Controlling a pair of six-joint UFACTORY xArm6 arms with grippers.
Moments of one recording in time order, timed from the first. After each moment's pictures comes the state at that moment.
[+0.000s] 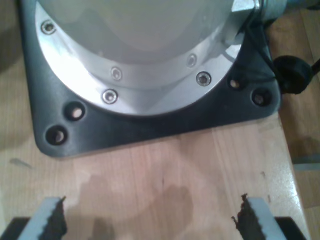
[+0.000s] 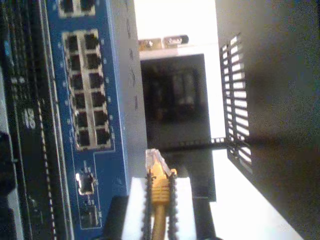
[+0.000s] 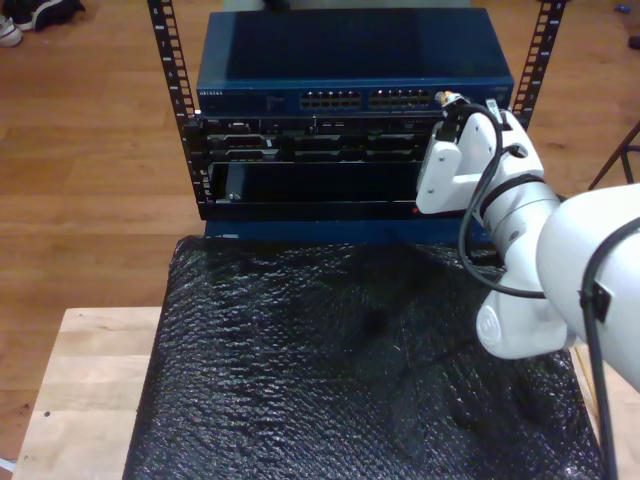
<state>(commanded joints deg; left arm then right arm) 79.3 -28.0 -6.9 1.2 62.9 -180.5 12.4 22.2 -45.2 1.6 -67.8 -86.7</state>
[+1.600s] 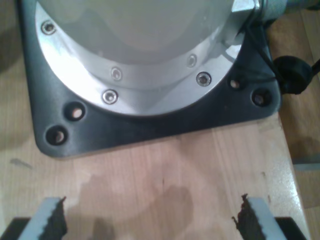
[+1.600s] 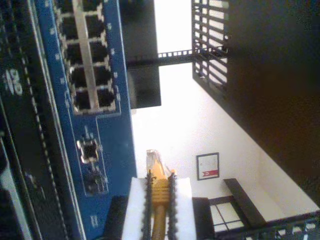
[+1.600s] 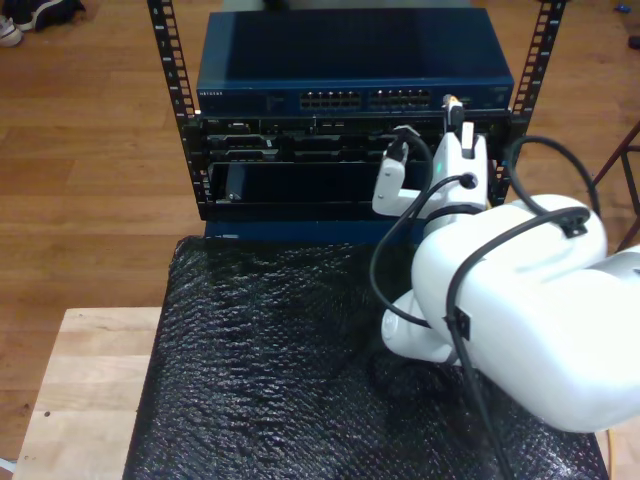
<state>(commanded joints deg) 79.3 -28.0 -6.9 1.2 62.9 -180.5 25.0 39.3 -60.6 31.2 -82.9 -96.7</state>
